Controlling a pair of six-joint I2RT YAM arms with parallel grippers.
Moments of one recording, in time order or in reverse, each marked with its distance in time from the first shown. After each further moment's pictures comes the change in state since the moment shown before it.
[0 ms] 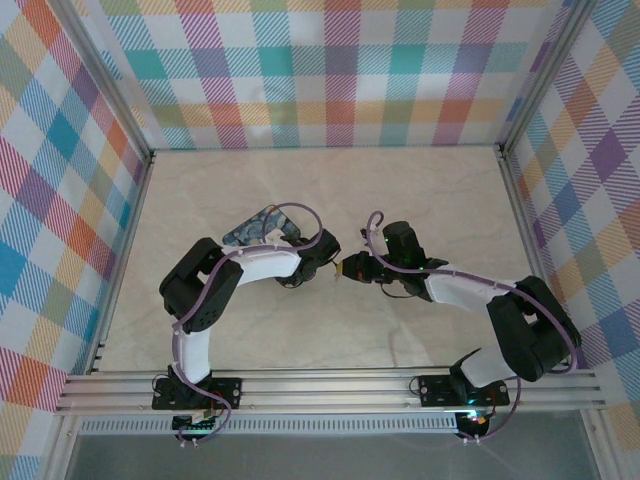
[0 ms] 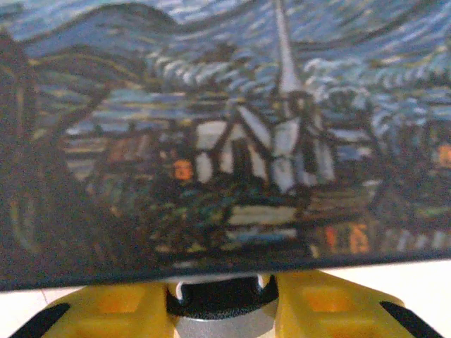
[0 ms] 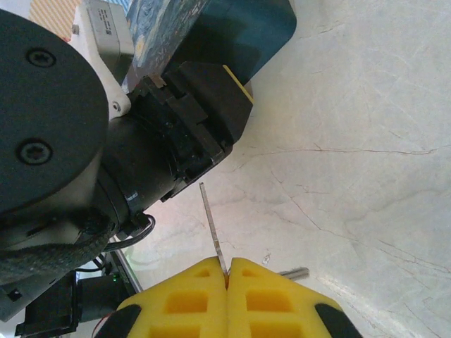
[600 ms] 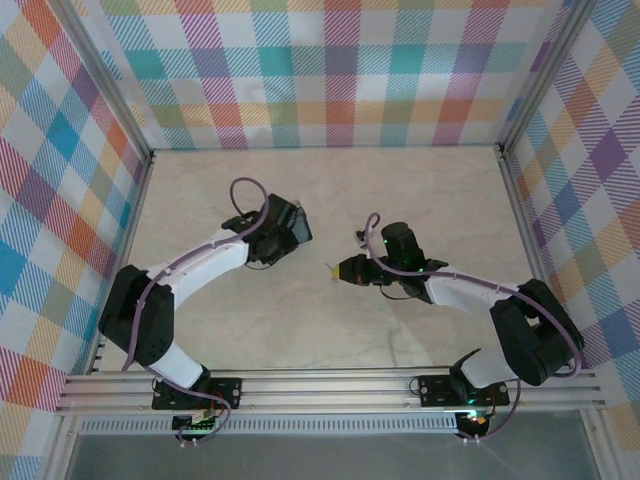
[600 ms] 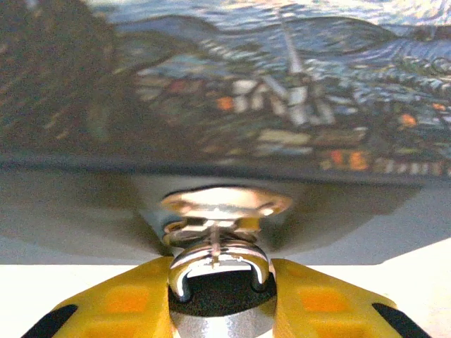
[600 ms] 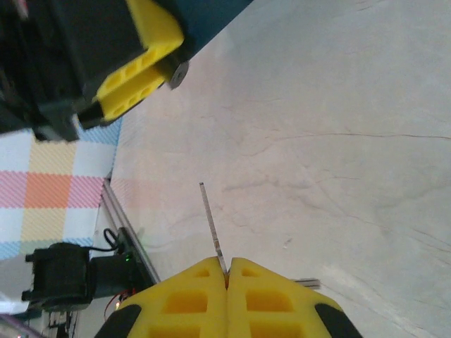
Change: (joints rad) left arm 0.224 -0.353 -0.051 0.048 0.542 0.345; right arm 0.040 -0.015 -0.002 0.016 -0.062 -0.010
